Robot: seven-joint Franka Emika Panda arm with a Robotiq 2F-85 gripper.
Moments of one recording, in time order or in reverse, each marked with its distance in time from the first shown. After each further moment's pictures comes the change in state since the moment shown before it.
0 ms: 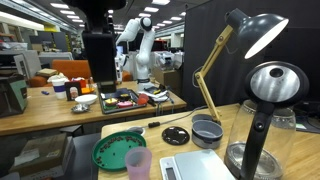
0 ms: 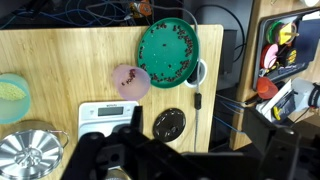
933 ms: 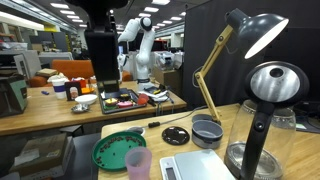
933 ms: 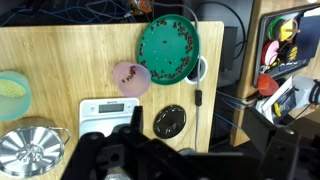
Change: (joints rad) arm -0.002 0.000 0.000 0.000 0.000 0.019 0.004
